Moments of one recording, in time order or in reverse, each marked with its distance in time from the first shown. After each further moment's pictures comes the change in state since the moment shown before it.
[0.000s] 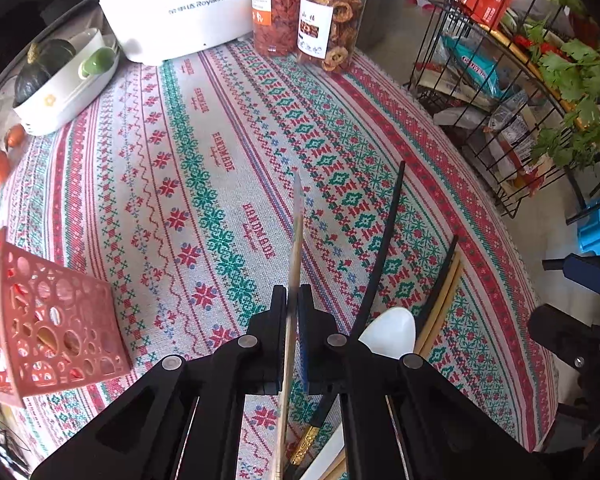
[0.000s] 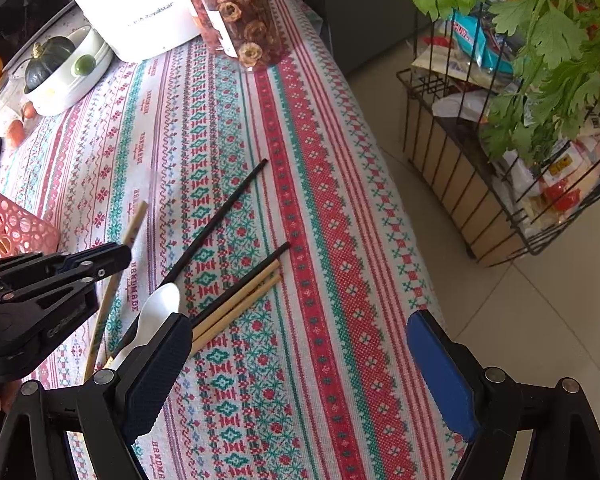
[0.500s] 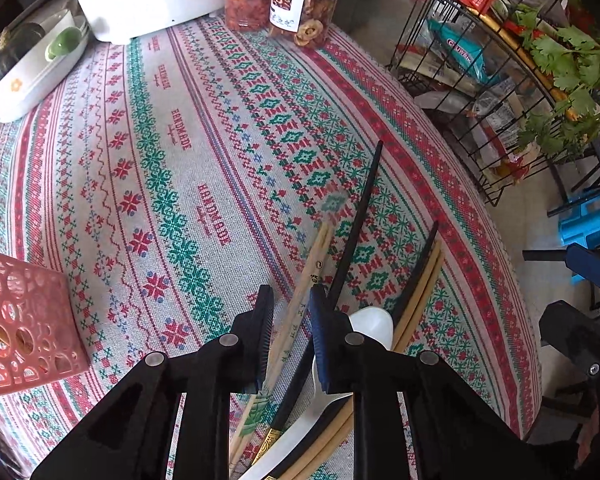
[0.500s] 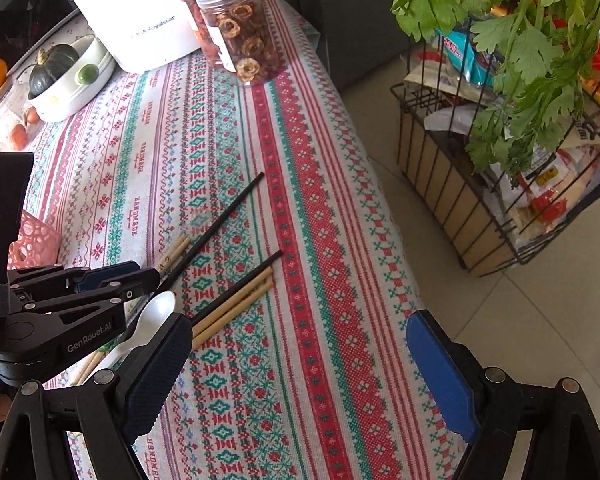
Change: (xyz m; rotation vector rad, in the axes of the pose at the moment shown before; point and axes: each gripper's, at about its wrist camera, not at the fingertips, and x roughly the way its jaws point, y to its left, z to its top) left arm 0.026 -0.020 0.001 -0.003 0.086 -0.088; right arm -0.014 -0.002 -0.005 -0.020 -0.041 -0.011
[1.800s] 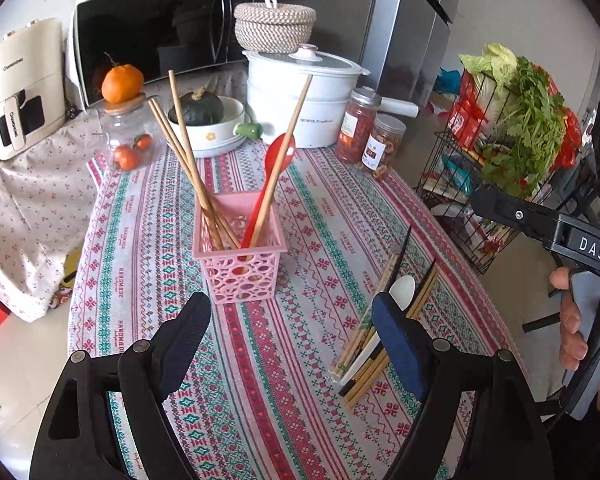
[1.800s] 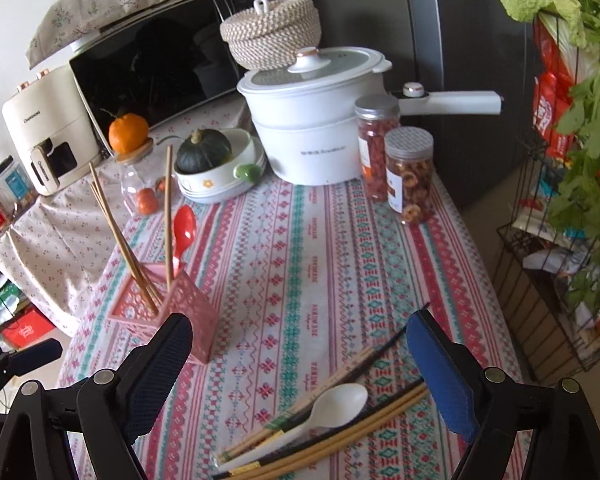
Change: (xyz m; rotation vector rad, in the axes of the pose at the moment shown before) left arm -0.183 0.087 -0.143 -0.133 -0.437 0.088; right arm -0.072 0.101 -0.001 -0.159 -0.307 0.161
